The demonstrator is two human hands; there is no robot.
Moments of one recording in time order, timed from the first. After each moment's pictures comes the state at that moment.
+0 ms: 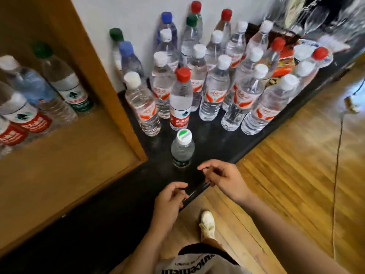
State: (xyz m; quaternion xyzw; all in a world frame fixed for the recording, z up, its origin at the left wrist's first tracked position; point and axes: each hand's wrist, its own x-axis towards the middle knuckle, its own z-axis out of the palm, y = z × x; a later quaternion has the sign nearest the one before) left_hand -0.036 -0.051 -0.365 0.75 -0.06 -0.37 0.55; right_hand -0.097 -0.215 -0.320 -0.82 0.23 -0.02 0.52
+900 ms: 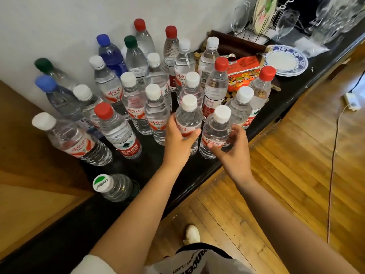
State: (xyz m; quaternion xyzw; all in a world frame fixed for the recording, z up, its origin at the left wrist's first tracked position) left_hand 0.017 -0.322 -0.308 0.74 -0.22 -0.18 0.60; right_hand -0.098 -0.413 -0.318 -0.78 0.37 -0.25 0.44
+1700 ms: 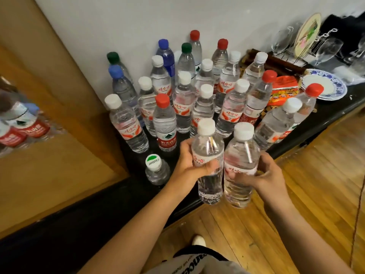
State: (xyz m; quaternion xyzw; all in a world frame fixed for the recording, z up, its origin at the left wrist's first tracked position) left_hand -0.010 -0.208 -0.283 0.59 -0.20 -0.34 0.71; right_hand -0.125 -0.351 -0.279 -0.70 0.32 -0.17 0.61
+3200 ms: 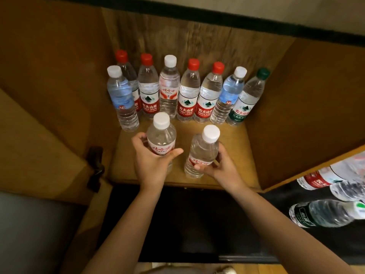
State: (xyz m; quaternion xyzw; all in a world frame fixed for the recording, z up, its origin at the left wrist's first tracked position) left_hand 0.114 0.224 -0.307 0.74 0.19 0.16 0.62; right_hand 0.110 0.047 -0.305 -0.80 0.01 0.08 0.60
